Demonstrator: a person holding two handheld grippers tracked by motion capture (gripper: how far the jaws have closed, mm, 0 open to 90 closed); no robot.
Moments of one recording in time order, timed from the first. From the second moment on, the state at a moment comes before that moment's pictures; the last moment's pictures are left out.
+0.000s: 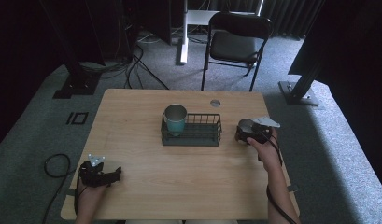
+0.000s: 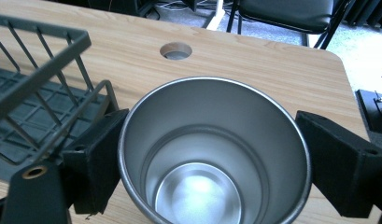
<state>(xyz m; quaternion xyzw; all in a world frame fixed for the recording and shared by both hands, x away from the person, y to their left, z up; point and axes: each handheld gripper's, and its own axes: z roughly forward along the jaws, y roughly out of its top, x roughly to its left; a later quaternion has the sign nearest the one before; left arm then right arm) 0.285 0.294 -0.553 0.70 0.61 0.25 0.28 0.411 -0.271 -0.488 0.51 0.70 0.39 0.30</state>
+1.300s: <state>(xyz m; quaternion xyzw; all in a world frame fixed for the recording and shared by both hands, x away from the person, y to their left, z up) 0.285 0.294 -0.553 0.70 0.61 0.25 0.28 0.396 -0.250 -0.389 0.44 0.72 0.44 0.31</state>
